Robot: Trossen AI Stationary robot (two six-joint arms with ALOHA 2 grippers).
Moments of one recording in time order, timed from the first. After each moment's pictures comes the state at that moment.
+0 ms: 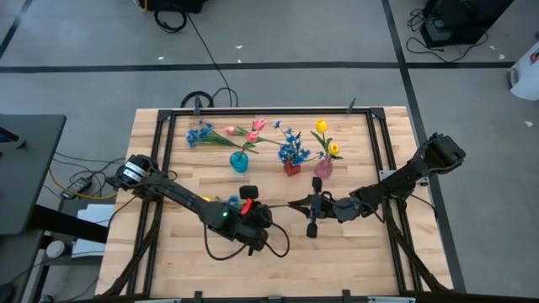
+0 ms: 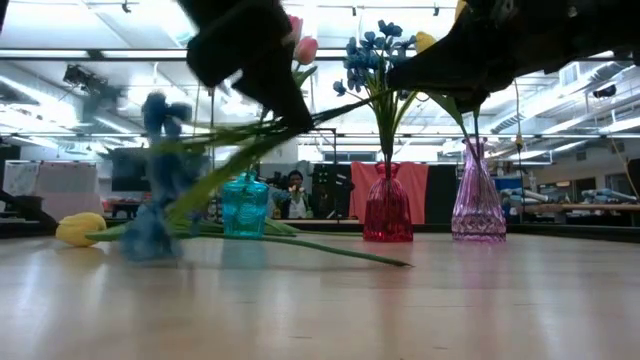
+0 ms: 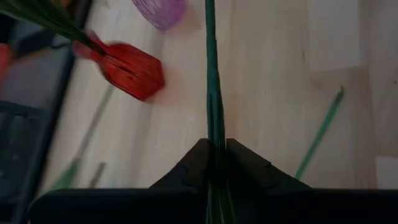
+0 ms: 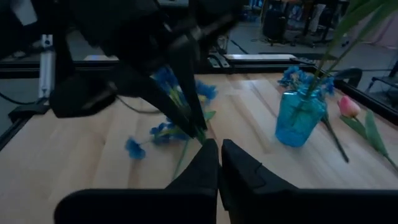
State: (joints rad) left arm -0.45 1.86 1.38 -0.63 -0.75 -0.26; right arm 0.44 1.52 0.56 0.69 0.61 0.14
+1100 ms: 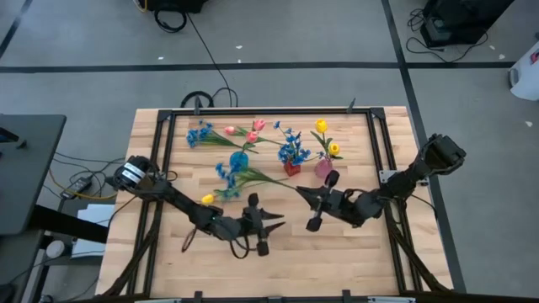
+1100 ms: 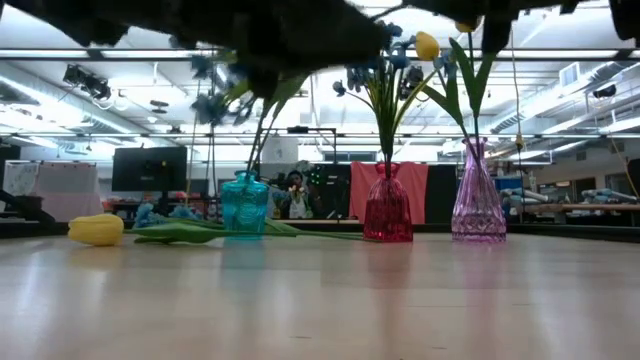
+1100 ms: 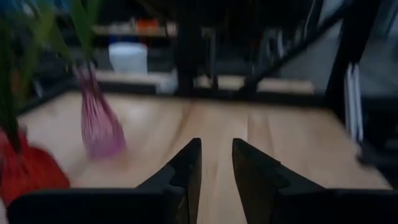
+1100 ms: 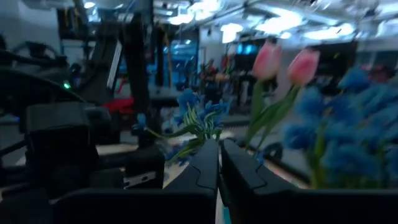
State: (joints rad) left arm -0.47 1.86 0.90 0.85 -0.68 -0.09; right arm 0.54 1.52 0.56 1.22 0.95 -0.22
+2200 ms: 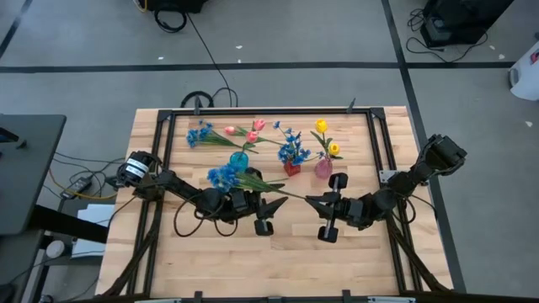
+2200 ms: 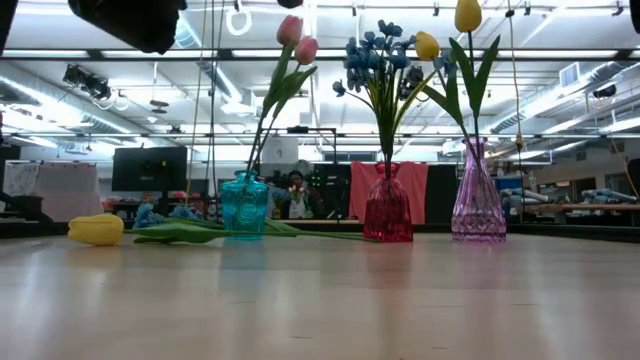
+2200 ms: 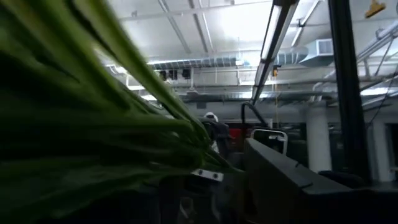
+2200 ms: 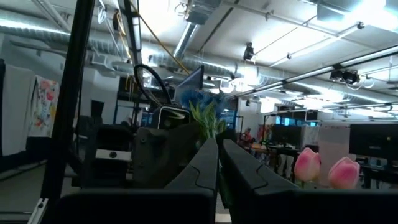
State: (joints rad) left arm -0.35 1.86 0.96 1.57 -0.49 0.29; right arm 0.59 1.52 0.56 1.56 0.70 -0.54
